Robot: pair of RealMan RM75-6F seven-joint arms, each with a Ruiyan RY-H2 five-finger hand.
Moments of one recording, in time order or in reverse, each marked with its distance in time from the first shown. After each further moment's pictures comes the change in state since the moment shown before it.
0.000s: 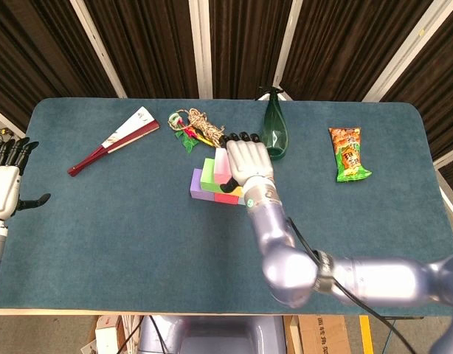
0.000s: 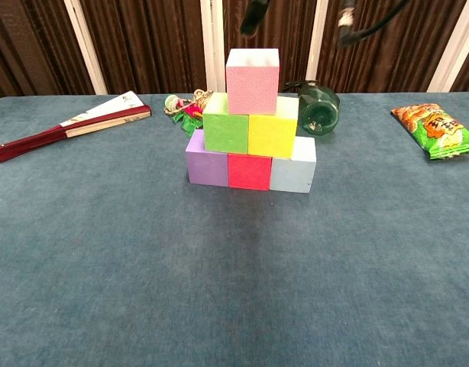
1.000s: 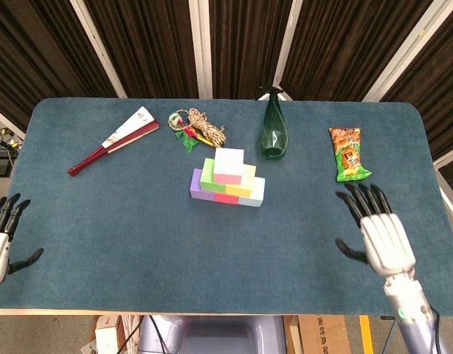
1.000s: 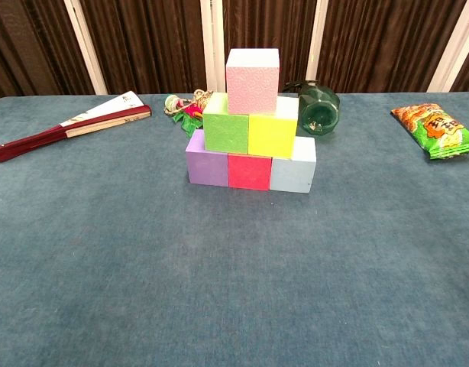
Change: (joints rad) left arm 0.282 -0.132 0.222 0.097 0.355 0.344 -0.101; right arm -1.131 0.218 -0.668 -0.074 -1.858 0.114 0.752
